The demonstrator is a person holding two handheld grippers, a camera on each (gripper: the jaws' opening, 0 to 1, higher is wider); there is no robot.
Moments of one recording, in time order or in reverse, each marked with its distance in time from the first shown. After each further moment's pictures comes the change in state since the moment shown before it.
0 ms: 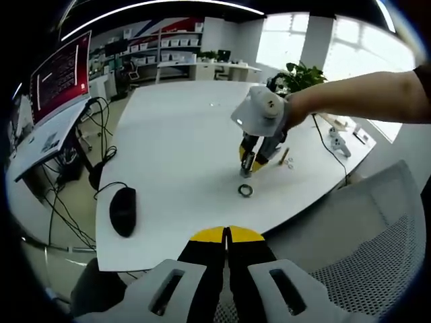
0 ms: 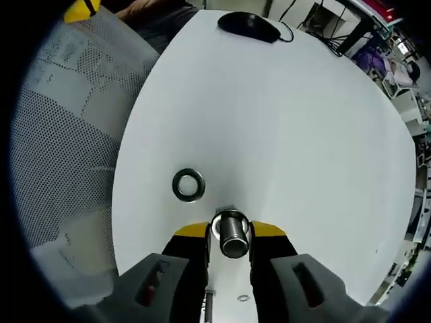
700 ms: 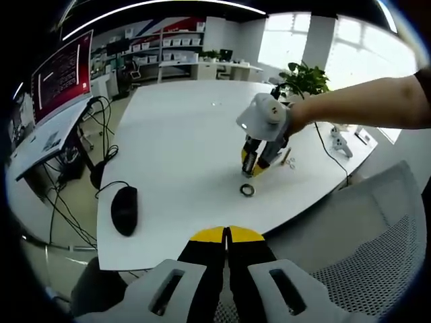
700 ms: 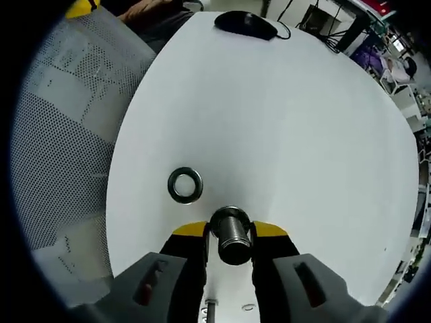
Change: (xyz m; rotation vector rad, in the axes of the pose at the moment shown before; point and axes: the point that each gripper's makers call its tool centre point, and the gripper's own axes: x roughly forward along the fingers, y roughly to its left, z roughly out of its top) left arm 0.000 0.002 0.000 -0.005 0.003 0.011; right arm 0.008 0.001 0.001 0.030 -0.082 -0.007
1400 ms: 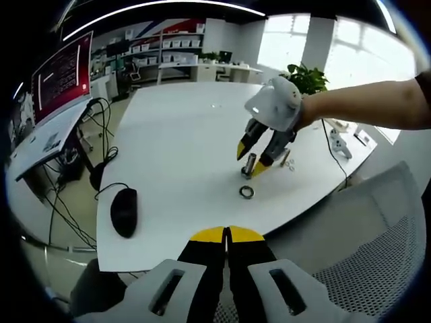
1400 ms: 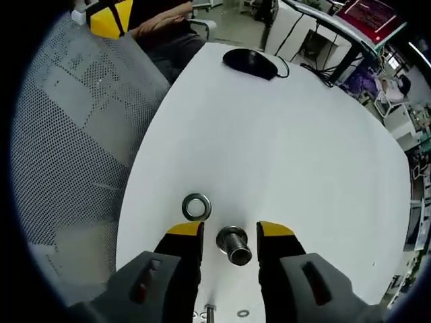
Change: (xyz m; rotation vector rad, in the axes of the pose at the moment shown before) left arm 0.000 -0.001 0.002 0.001 -0.012 -0.005; right arm -0.031 0.009 0.032 -0.081 -0.132 -0.034
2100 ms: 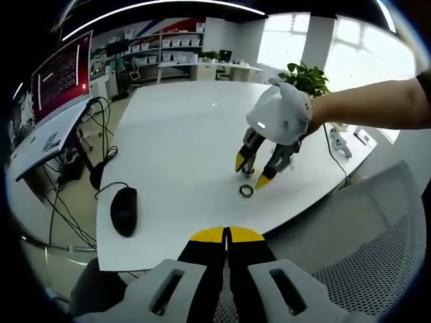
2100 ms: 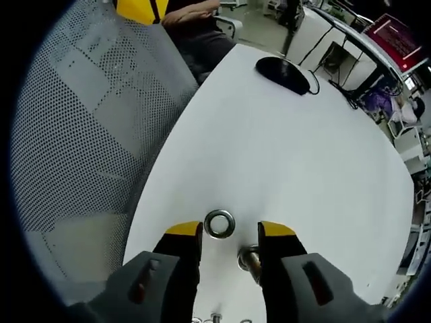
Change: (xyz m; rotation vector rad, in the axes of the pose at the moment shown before) left arm 0.000 0.000 -0.002 0.001 0.008 0.001; right arm 0.016 0.030 0.017 -0.098 0.003 0.065
